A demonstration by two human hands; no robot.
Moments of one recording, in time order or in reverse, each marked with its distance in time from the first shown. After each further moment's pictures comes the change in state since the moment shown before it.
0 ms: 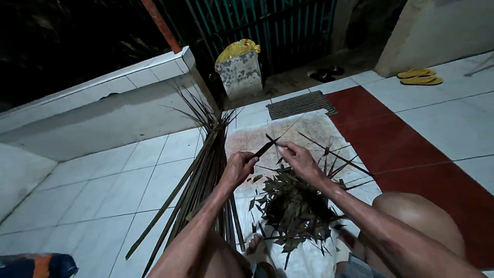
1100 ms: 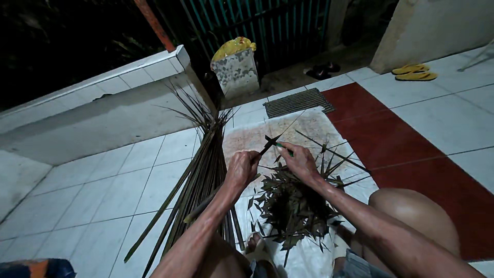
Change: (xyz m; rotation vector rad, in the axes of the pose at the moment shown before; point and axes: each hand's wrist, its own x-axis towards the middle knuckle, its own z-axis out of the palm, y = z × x) left_hand -0.001 0.022 0.018 0.306 0.110 0.096; right_hand -0.004 -0.001 0.003 -0.262 0.126 0.138
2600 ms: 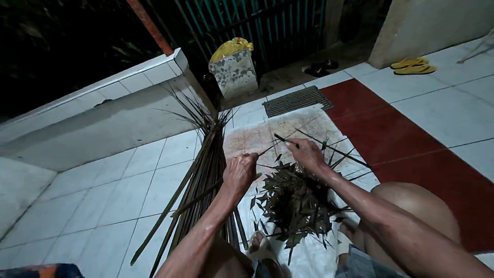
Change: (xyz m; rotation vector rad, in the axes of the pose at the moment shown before) left_hand -0.012 0.019 -0.008 0.400 -0.069 -0.009; right_hand 0.015 0.016 -0.022 -0.096 -0.056 0.091
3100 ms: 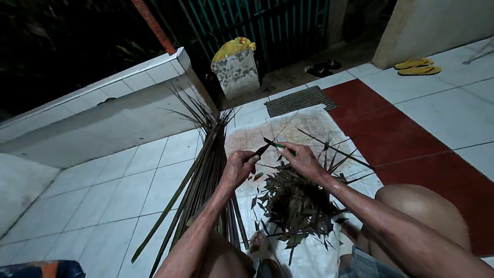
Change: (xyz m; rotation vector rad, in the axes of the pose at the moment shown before) left_hand 0.007 -0.032 0.004 -0.770 -0.073 -0.084; right_hand -0.007 0.002 0.022 0.190 -0.045 -0.253
